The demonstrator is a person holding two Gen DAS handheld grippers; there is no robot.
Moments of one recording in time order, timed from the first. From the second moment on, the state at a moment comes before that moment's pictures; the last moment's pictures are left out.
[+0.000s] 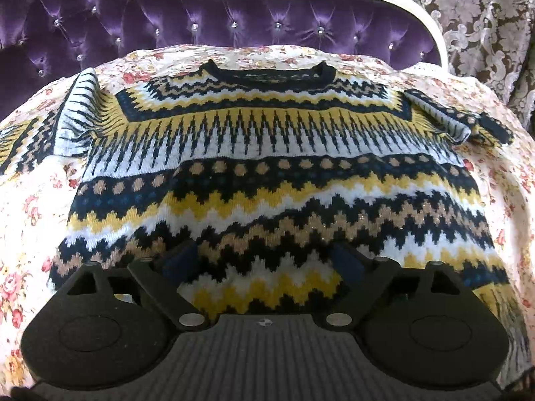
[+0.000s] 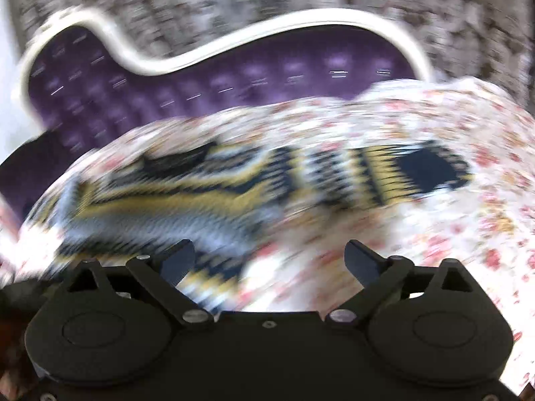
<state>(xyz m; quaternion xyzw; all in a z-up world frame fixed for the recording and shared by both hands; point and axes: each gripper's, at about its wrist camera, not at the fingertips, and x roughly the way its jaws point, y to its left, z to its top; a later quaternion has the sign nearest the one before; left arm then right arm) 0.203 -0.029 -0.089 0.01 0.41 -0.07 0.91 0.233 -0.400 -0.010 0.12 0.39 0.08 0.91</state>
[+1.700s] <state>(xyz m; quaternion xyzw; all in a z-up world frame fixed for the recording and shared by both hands) 0.177 0.045 -0.026 -0.08 0.33 -0.06 0.94 0.341 -0.321 0.076 0.26 0.35 0.22 0.87</state>
